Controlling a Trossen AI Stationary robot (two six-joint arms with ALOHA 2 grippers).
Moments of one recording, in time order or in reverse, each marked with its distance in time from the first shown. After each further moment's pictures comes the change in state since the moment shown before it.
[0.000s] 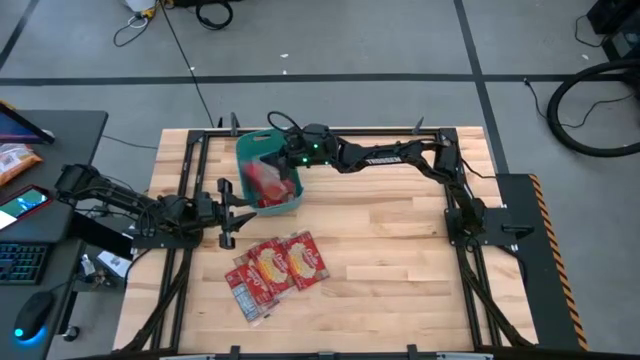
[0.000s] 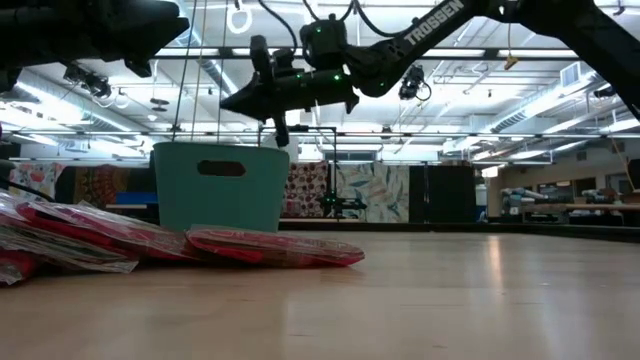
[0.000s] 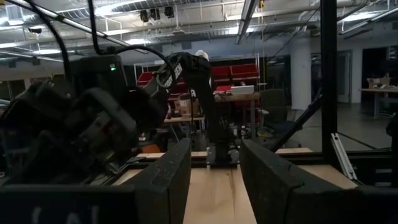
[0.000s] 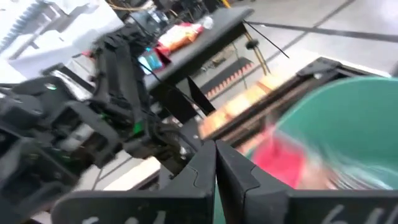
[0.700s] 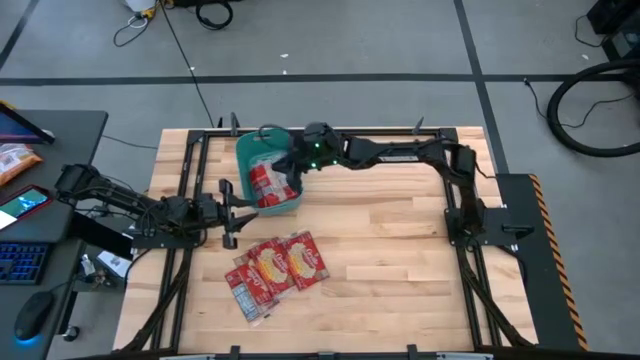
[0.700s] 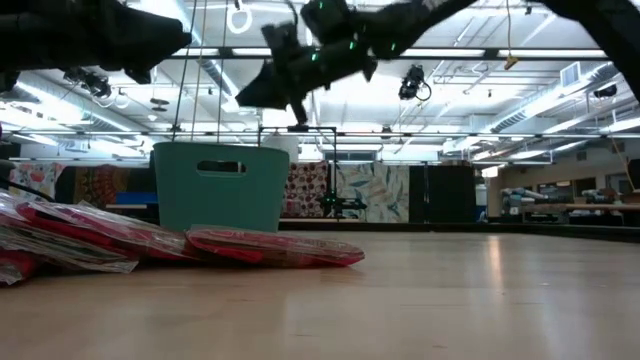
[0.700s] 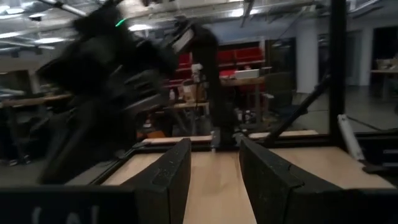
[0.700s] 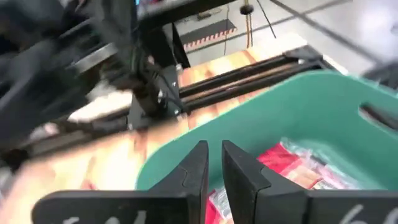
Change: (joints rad) left arm 0.000 0.000 0.000 -0.071 -0.029 0.000; right arm 0.034 -0.140 0.000 -0.383 0.027 -0.380
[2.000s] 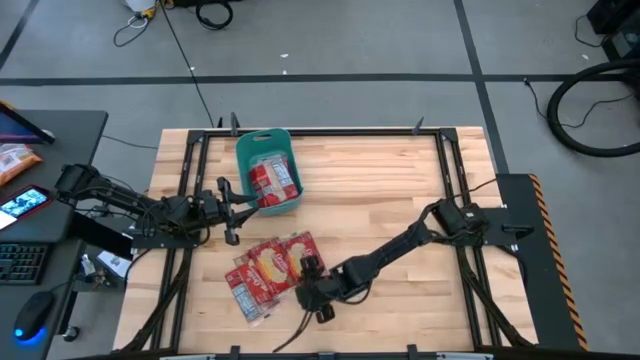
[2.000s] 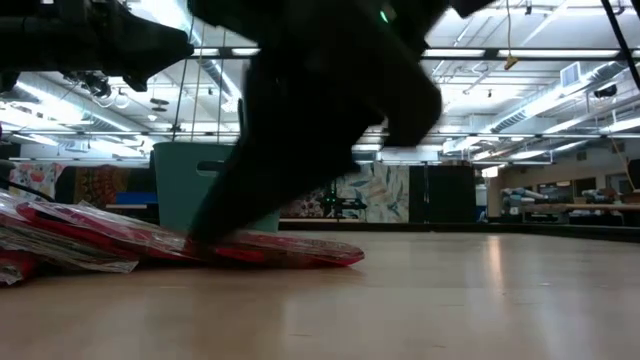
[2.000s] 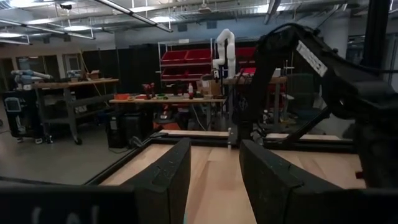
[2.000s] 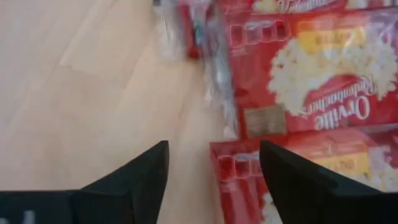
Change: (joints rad) left arm 0.000 0.000 0.000 -0.012 -0.100 -0.053; right arm 0.696 0.224 0.000 -0.331 0.519 -0.217
